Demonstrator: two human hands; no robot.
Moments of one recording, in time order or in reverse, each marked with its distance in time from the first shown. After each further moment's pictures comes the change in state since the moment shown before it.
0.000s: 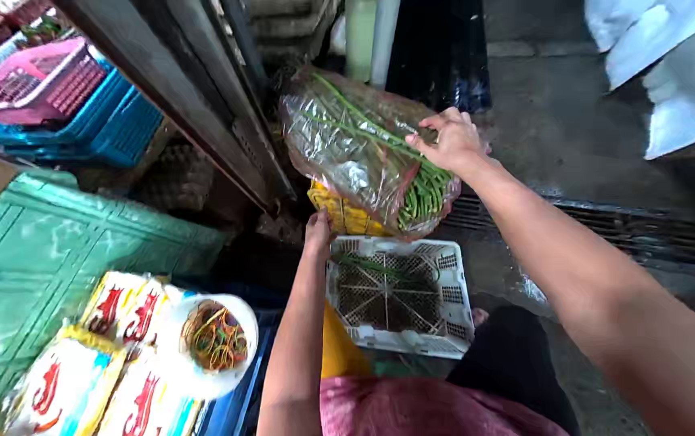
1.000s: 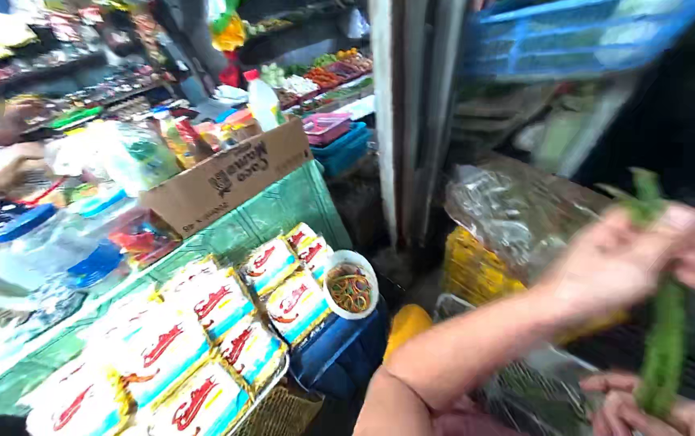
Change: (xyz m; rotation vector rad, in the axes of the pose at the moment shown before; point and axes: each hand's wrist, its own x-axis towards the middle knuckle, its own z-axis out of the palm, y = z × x) left_hand -0.281 0.108 0.059 -0.340 -0.638 0.754; right_hand -0.294 0.004 -0.016 1.052 -0.715 -0.542
